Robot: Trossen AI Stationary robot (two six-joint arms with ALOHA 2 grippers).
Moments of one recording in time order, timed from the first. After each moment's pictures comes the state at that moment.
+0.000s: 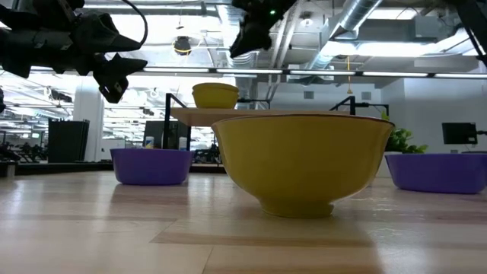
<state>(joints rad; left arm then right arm) 0.06 0.41 0.10 0.41 0.19 -0.43 -0.32 1.91 1.97 -0.67 0.16 -0.89</state>
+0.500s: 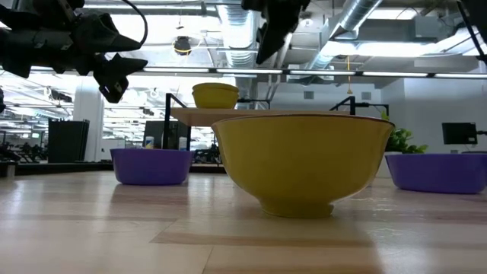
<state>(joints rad) 0.06 0.41 0.10 0.41 0.19 -0.42 -0.17 1.90 1.96 -1.20 -0.18 -0.34</state>
